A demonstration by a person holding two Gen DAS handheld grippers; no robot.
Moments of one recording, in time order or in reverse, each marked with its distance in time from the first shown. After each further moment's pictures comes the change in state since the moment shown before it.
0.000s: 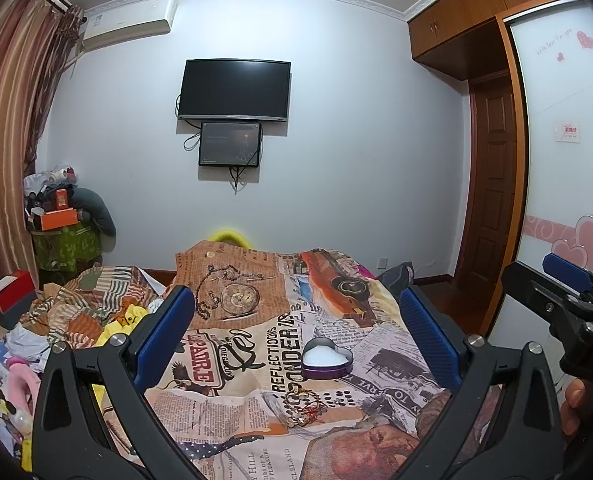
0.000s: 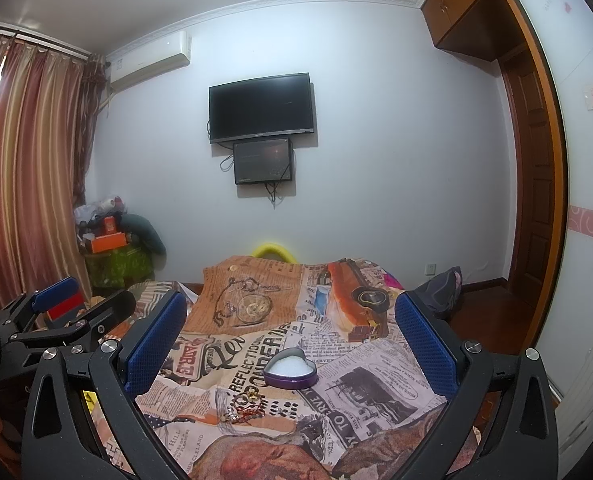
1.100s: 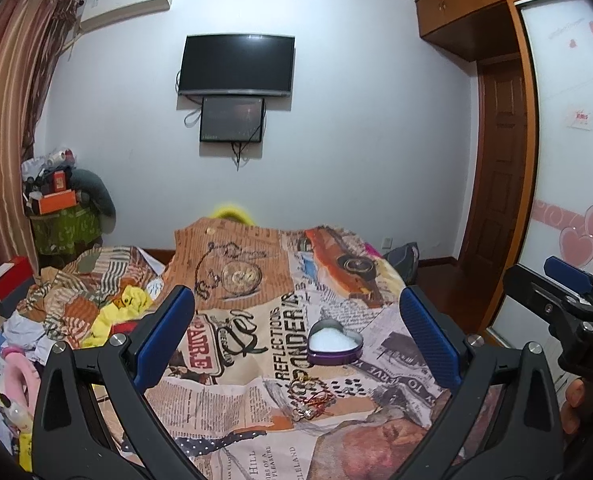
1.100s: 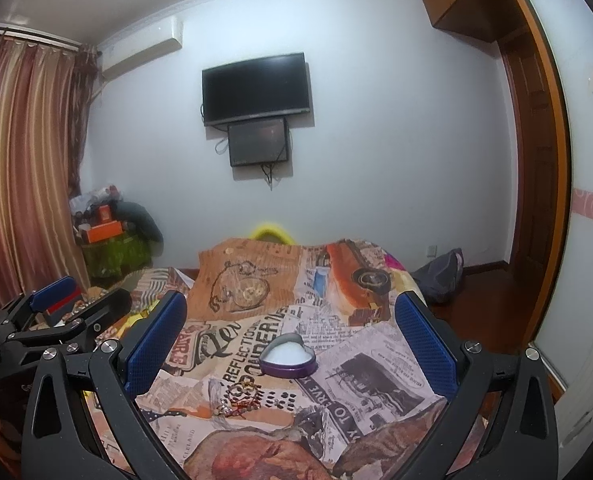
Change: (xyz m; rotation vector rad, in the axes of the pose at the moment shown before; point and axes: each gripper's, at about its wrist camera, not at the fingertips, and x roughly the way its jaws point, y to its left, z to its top) left arm 0.045 0.010 -0.013 -0.007 0.100 0.013; right arm 0.027 -0.012 -0.012 0.024 0.078 -0.004
